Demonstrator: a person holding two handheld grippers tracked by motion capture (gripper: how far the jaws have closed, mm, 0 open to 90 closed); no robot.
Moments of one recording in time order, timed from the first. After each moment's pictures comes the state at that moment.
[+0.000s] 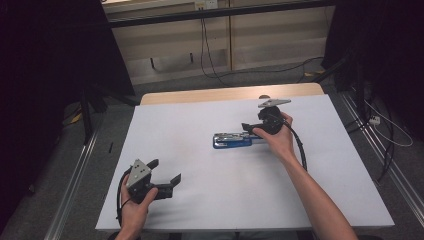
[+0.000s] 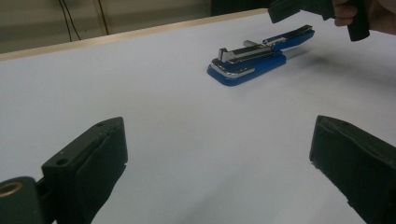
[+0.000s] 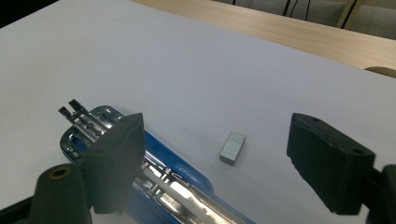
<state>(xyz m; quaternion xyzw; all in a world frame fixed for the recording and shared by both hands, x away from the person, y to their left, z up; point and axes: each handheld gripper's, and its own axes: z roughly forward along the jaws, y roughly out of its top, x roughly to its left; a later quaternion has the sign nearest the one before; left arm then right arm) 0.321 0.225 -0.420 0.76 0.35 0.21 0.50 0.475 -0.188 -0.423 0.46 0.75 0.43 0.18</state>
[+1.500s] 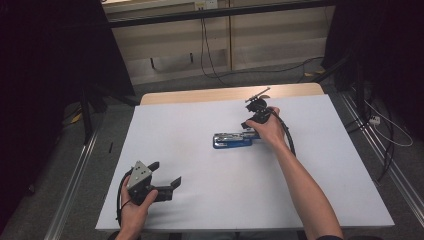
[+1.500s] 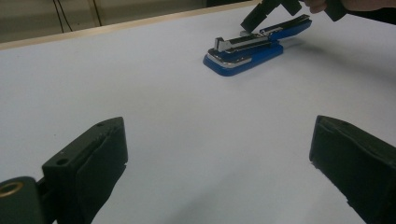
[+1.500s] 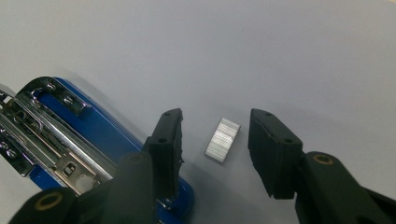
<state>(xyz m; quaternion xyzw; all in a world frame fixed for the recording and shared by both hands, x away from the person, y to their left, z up) 0.322 0.224 -0.425 0.77 0.35 0.20 0.50 0.527 -0.168 -0.431 0.49 0.82 0.29 0.10</state>
